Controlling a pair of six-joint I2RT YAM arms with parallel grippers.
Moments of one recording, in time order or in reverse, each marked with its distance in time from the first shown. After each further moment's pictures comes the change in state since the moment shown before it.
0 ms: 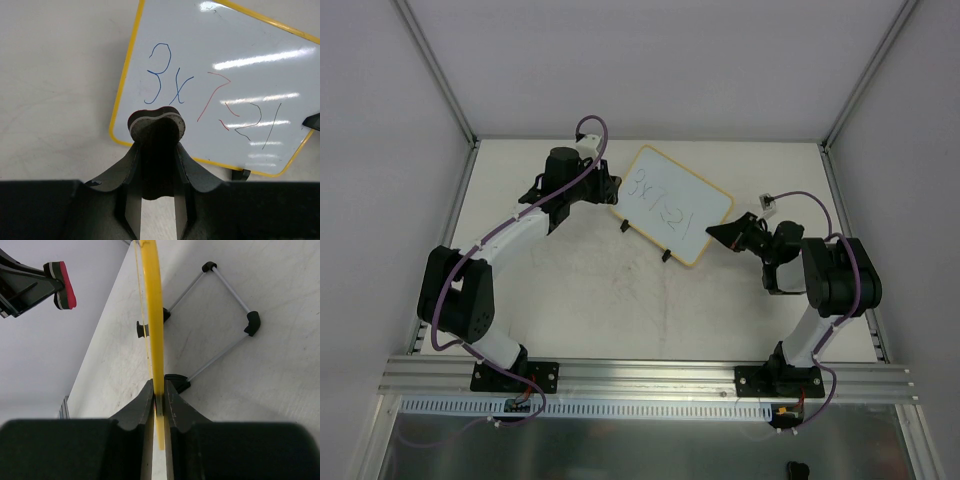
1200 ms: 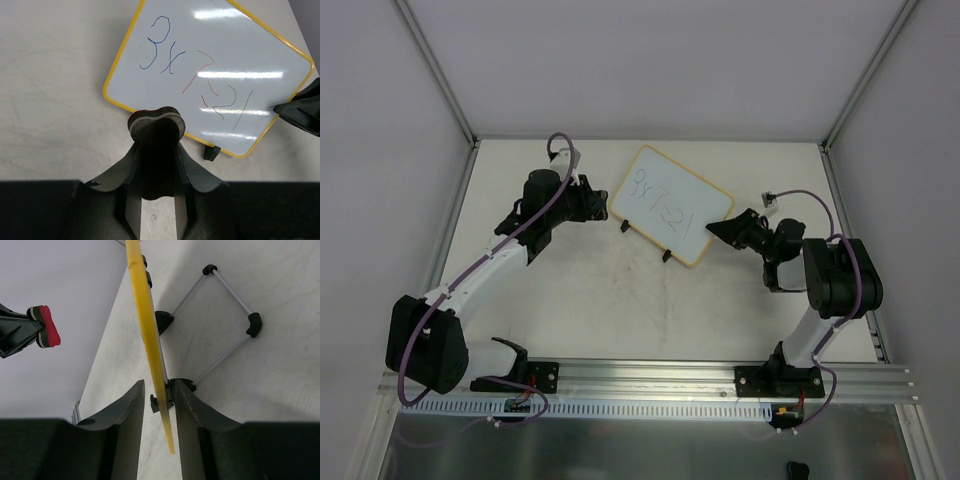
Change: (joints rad) left arm 0.001 -0.293 -0.216 -0.039 -0.061 -0.186; right arm -0.010 -0.016 0.018 -0.023 -0.001 0.059
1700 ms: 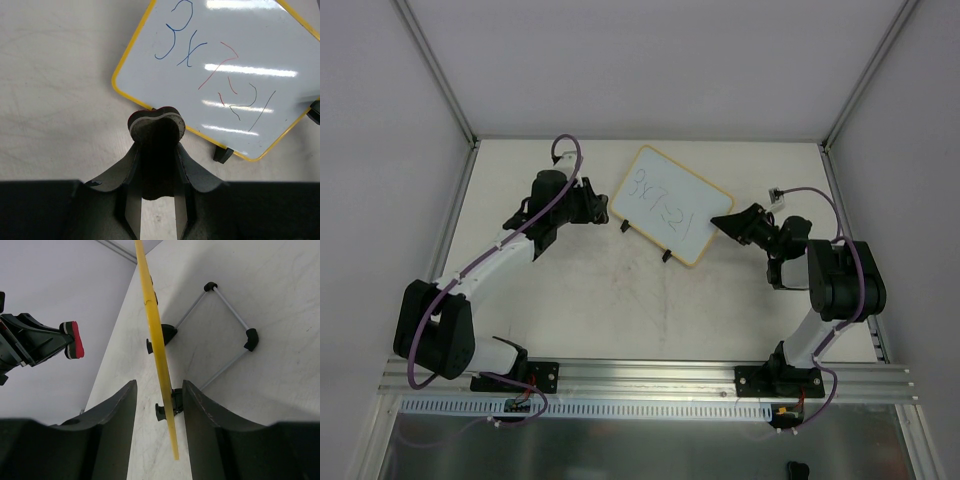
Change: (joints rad) left arm 0.000 0.078 0.000 0.006 -0.036 -0.030; right arm -0.034 -0.021 0.018 -0.005 -0.009 0.039
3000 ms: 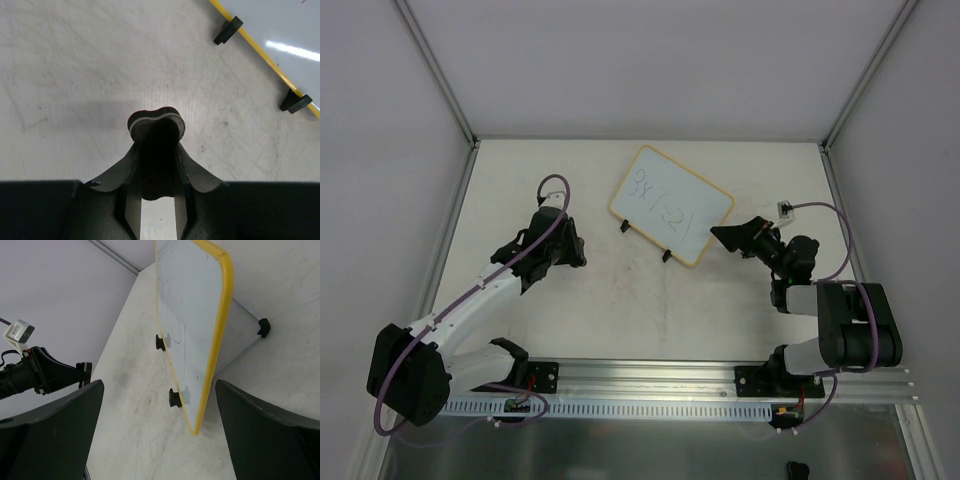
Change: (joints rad) left arm -0.138 -0.265 -0.187 -0.372 -0.314 -0.110; right arm 0.021 -0.317 -0.206 -0.041 0.101 -0.053
